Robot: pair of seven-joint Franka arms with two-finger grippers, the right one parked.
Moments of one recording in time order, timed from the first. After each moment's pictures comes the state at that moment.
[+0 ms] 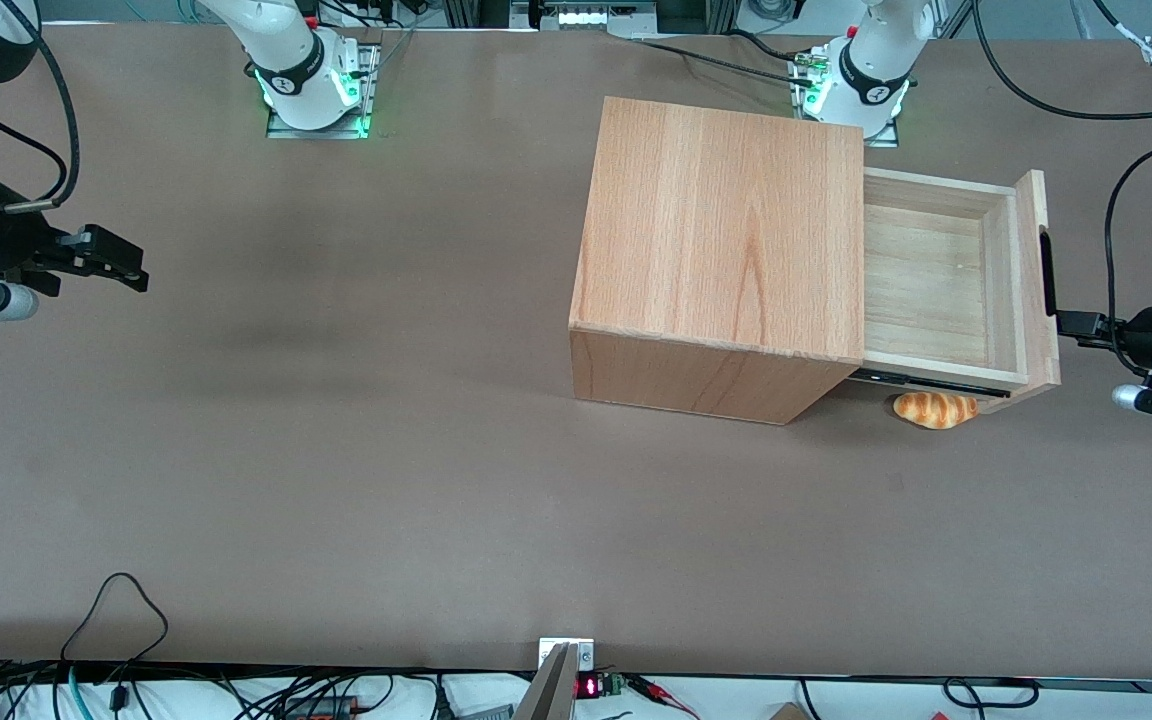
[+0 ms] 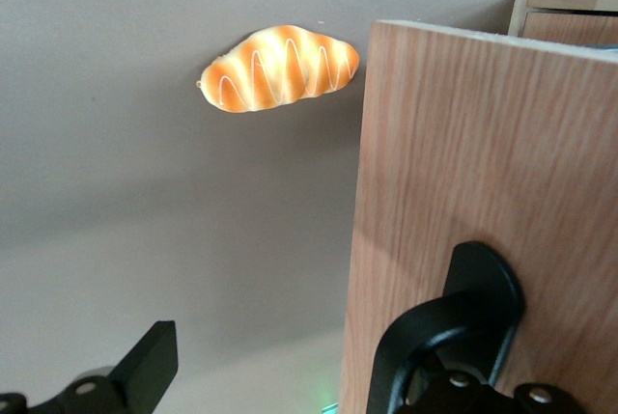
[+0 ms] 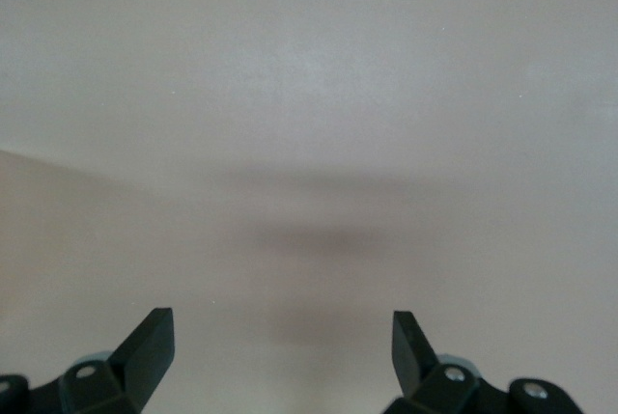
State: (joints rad) arm 0.38 0.51 -0.08 -1.44 -0.10 1.47 0.49
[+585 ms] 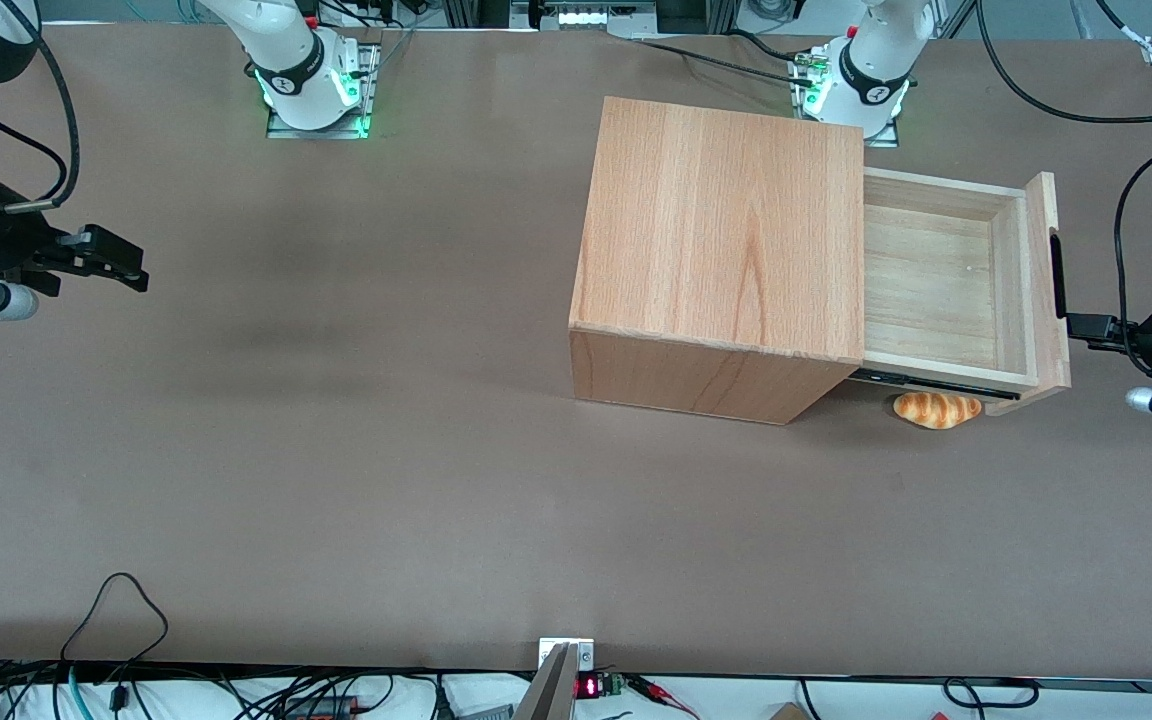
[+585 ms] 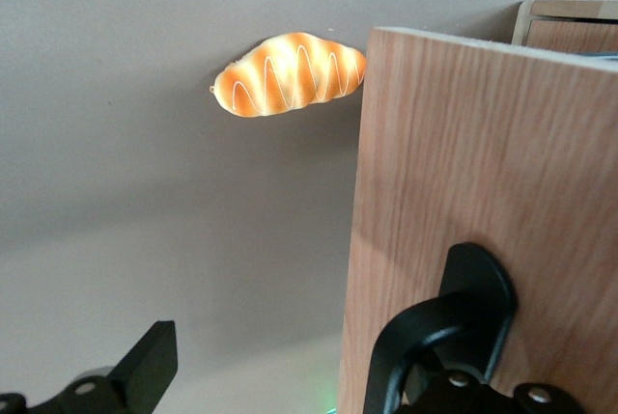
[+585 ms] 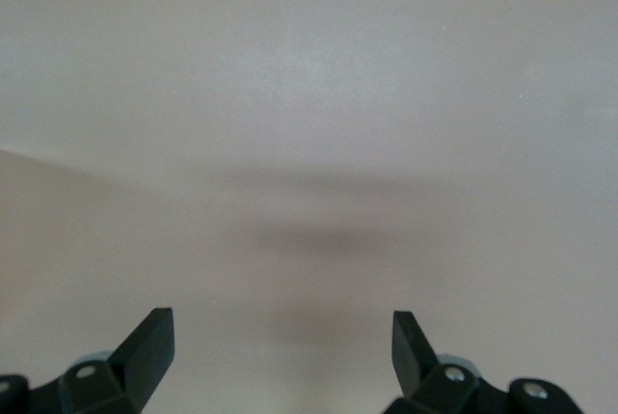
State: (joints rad) arm 0.39 0.52 -0.07 -1.41 -0.10 1.47 0.49
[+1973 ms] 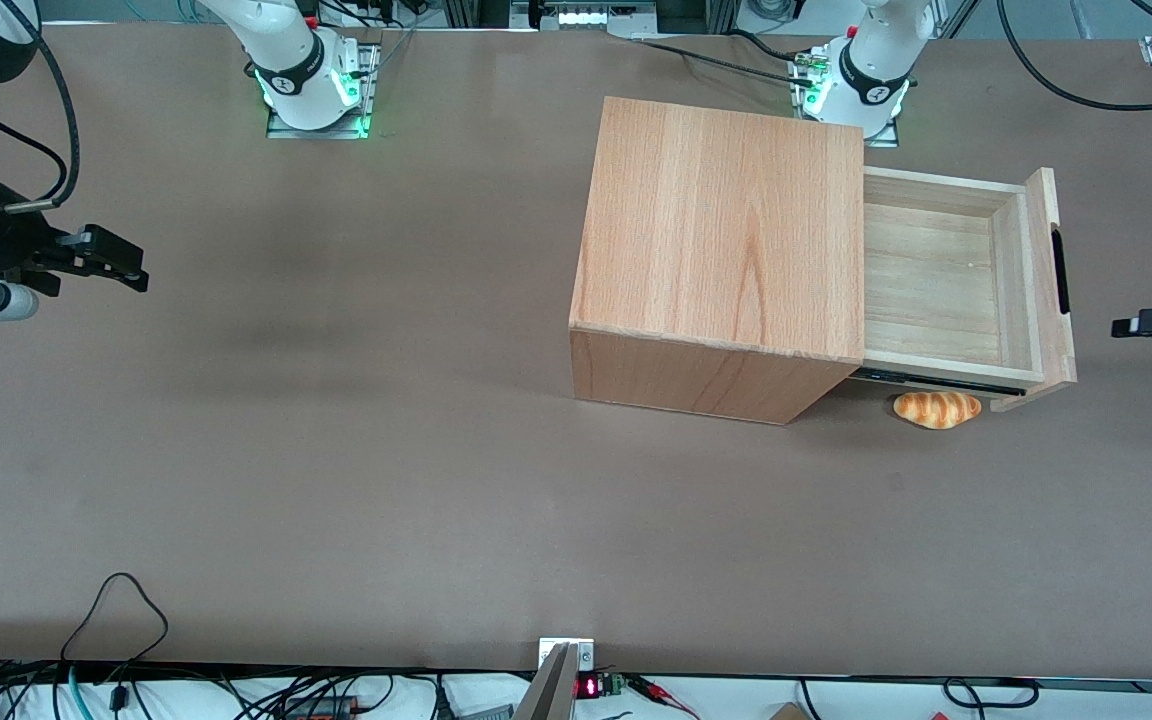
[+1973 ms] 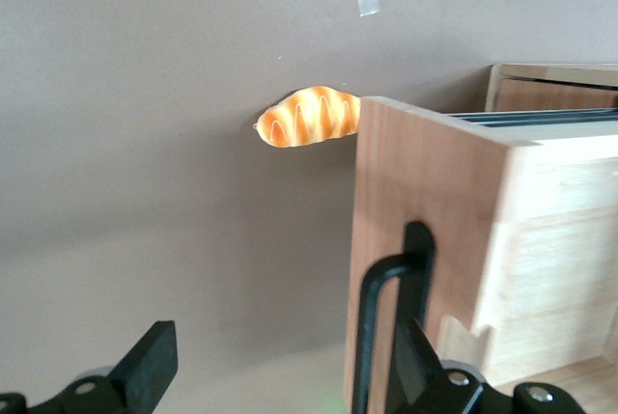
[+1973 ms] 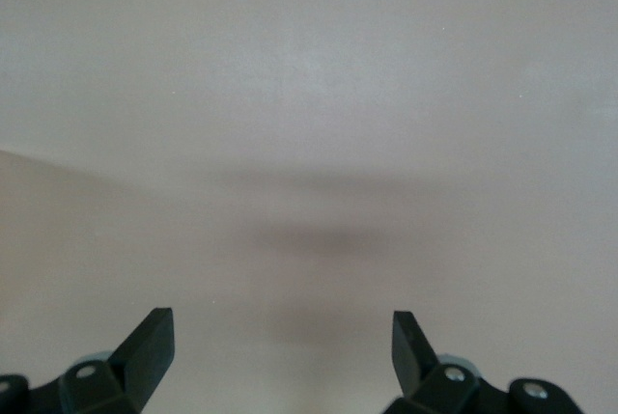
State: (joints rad) arm 0.42 0.53 -0.08 -1.18 -0.12 1.36 0.48
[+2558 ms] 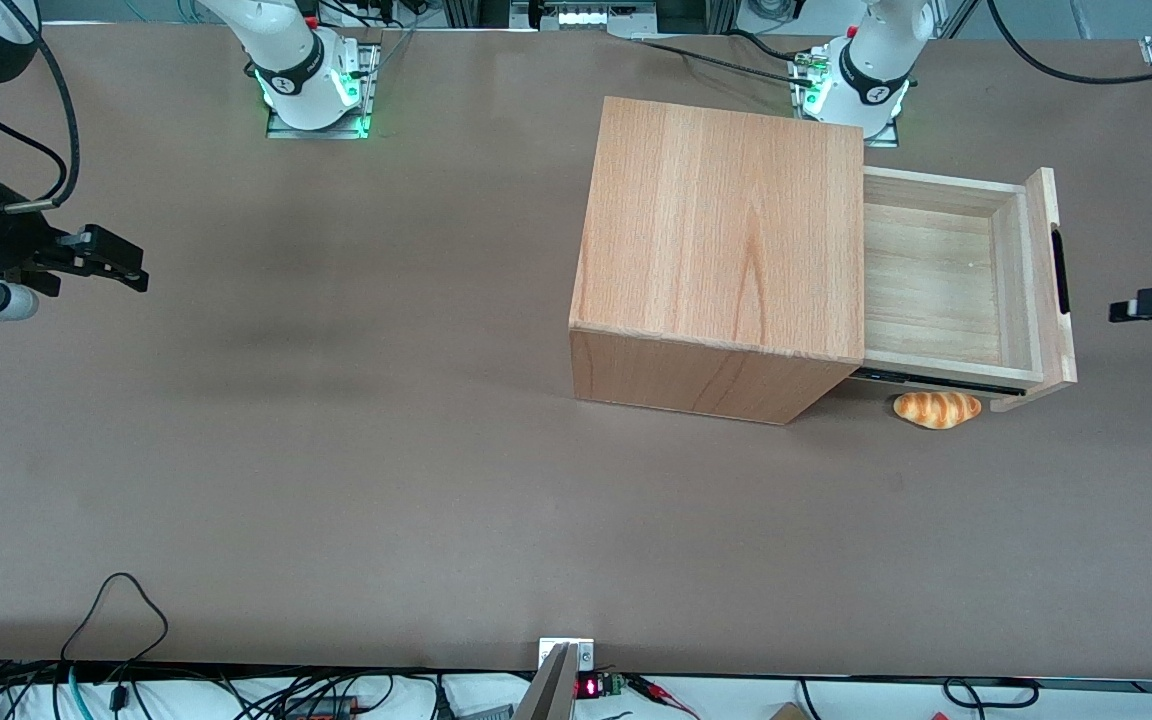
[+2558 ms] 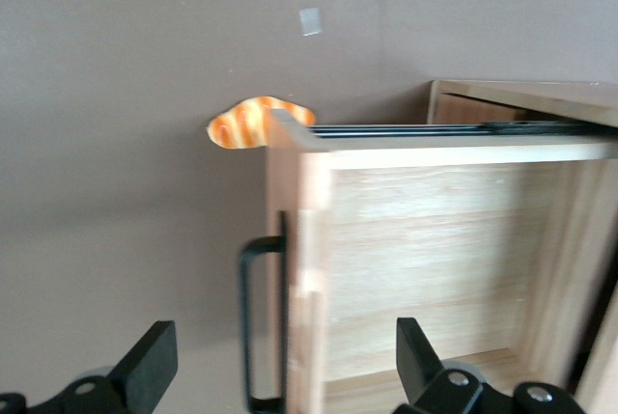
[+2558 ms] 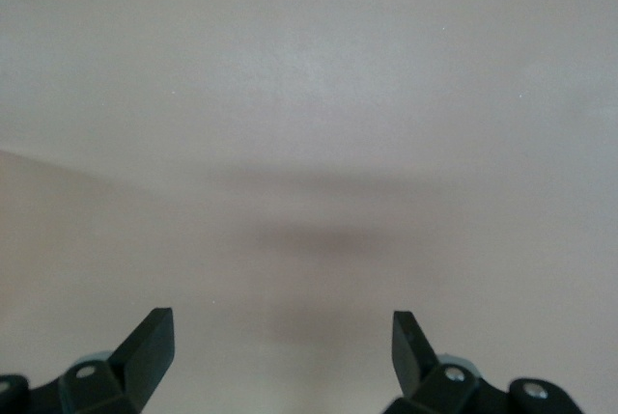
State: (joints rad) arm 0.31 0.47 -0.10 -1.09 -0.13 1.25 0.28
